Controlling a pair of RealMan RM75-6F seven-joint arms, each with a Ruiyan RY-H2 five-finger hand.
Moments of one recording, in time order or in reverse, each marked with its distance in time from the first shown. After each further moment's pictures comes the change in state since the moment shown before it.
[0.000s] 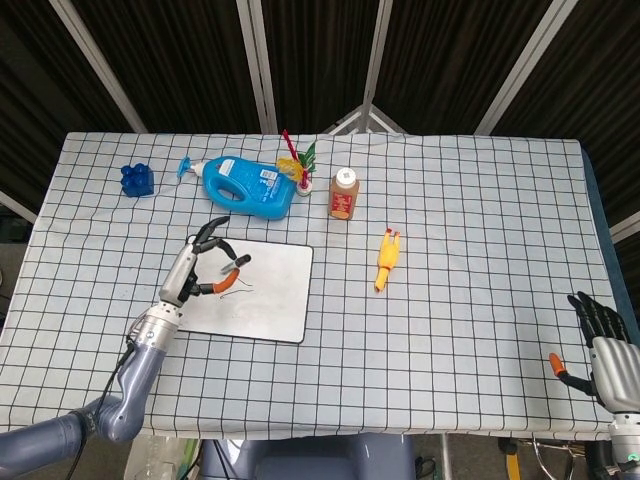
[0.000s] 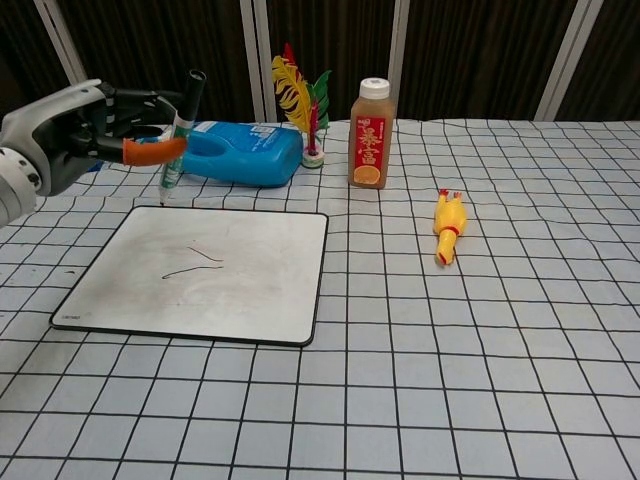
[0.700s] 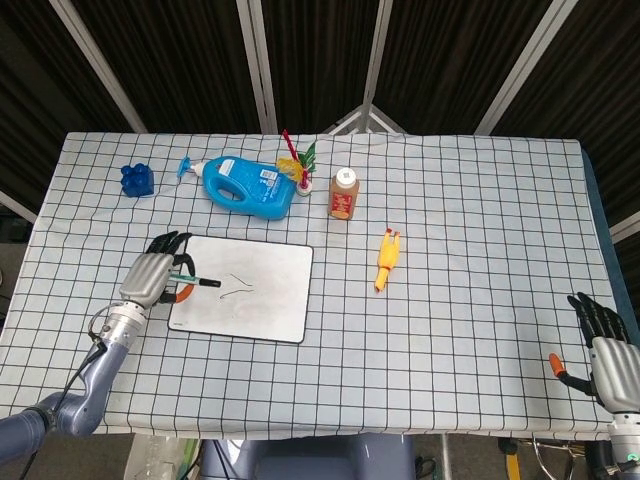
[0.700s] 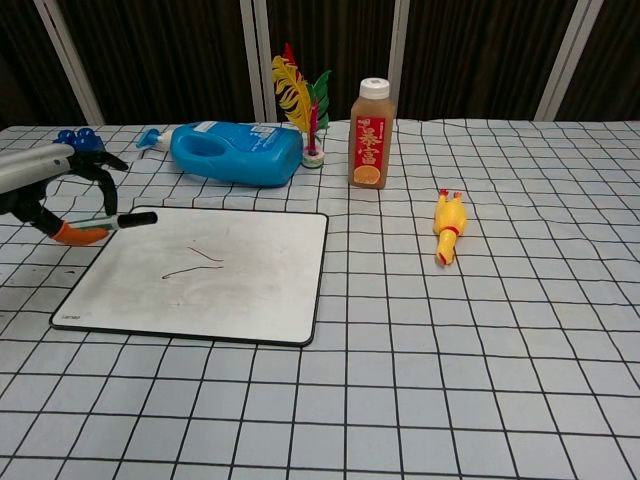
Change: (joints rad) left arm -0.011 0.113 0.142 0.147 -0.075 -0.114 0.583; right arm 0.001 0.002 0.001 -0.007 0.010 -0.008 -0.006
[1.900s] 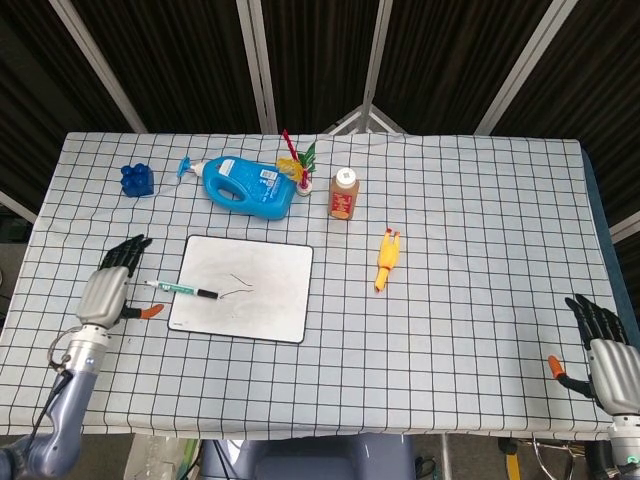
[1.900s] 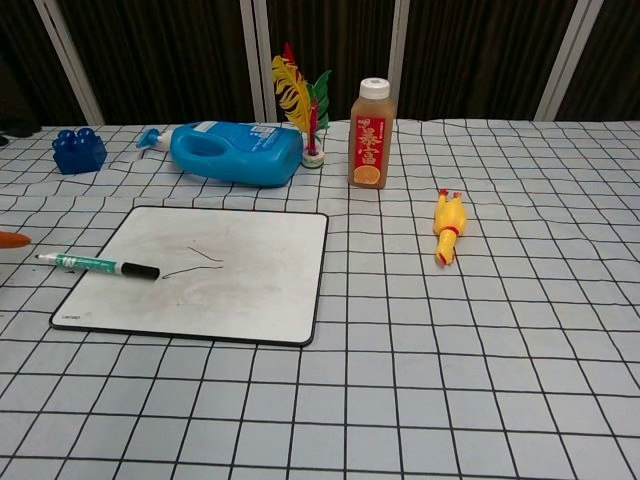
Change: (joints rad) left arm 0.186 0.152 0.028 -0.292 -0.001 0.273 0.013; right arm -0.002 0.002 -0.010 0.006 -0.022 0.006 -0.009
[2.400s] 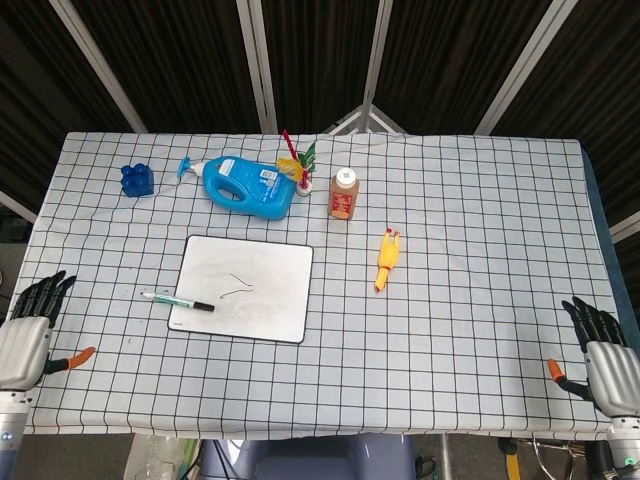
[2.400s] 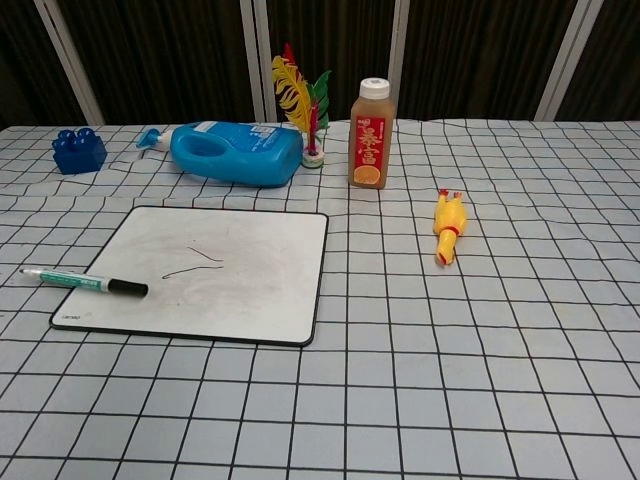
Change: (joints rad) left arm 0.232 0.210 0.165 -0.129 0.198 0.275 -0.014; right arm -0.002 -0.006 -0.011 0.005 -0.007 0.000 -0.041
